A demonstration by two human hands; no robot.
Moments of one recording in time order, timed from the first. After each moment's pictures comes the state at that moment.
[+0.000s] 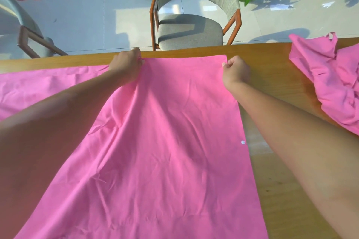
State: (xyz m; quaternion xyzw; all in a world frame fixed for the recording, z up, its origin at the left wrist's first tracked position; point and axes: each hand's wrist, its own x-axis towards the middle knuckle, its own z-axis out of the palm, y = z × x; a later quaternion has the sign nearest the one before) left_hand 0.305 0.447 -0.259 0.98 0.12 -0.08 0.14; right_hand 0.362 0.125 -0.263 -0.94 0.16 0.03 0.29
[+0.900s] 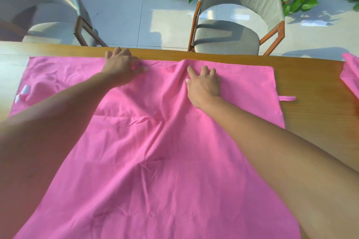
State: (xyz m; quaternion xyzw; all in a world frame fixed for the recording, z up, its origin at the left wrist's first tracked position) left_hand 0.222 0.597 -0.262 0.99 0.10 -0.06 0.10; right_hand 0.267 0.326 -0.260 -0.97 -0.21 0.11 -0.04
